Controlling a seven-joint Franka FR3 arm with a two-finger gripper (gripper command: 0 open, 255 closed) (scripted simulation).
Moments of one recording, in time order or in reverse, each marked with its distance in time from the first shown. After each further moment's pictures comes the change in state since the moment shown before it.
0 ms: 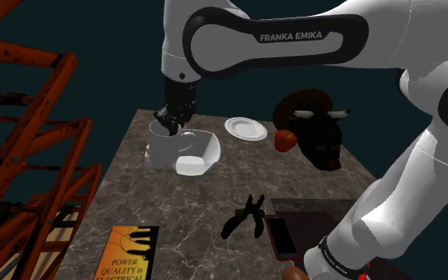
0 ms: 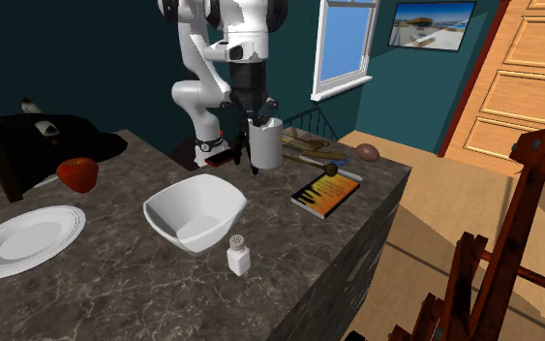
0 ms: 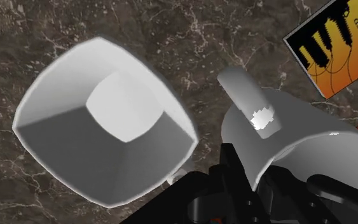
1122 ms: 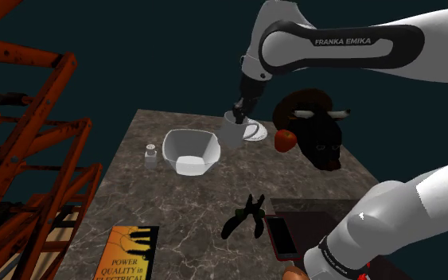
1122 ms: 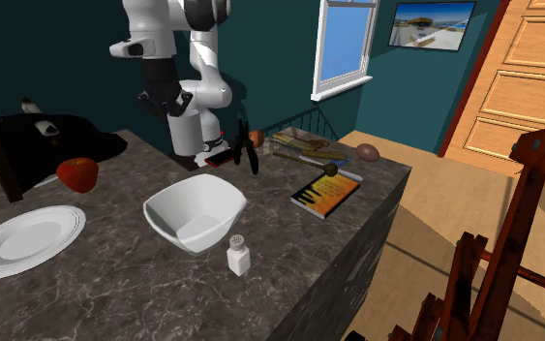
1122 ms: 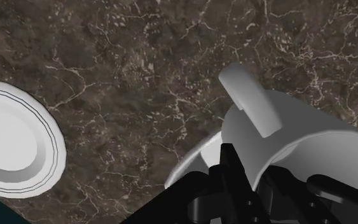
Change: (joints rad) arm -0.129 -0.394 -0.290 -0.407 0.132 0.027 -0.471
